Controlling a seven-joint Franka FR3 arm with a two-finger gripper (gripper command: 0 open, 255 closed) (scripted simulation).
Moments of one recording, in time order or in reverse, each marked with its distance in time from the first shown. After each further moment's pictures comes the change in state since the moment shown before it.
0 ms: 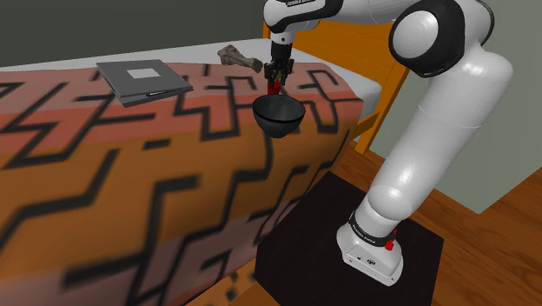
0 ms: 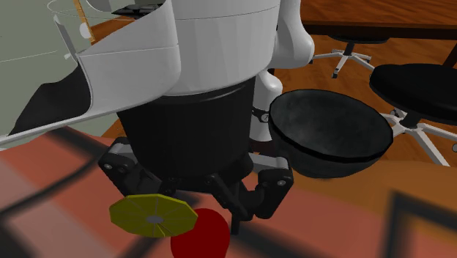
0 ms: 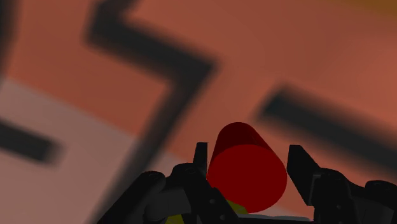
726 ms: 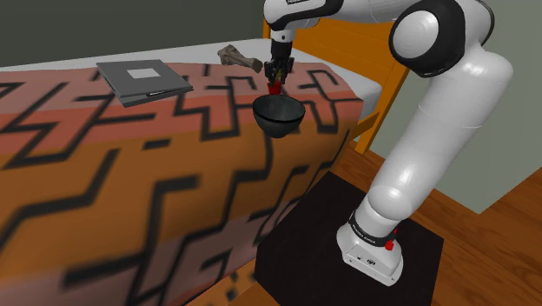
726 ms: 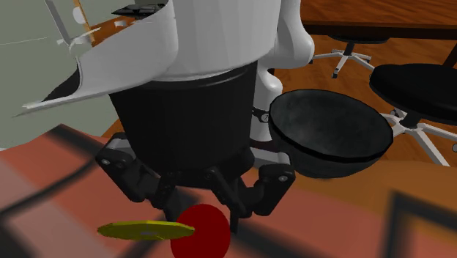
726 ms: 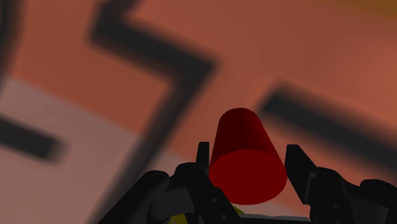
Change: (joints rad) arm 0.000 -0.001 0.000 0.015 0.000 -0.016 0.001
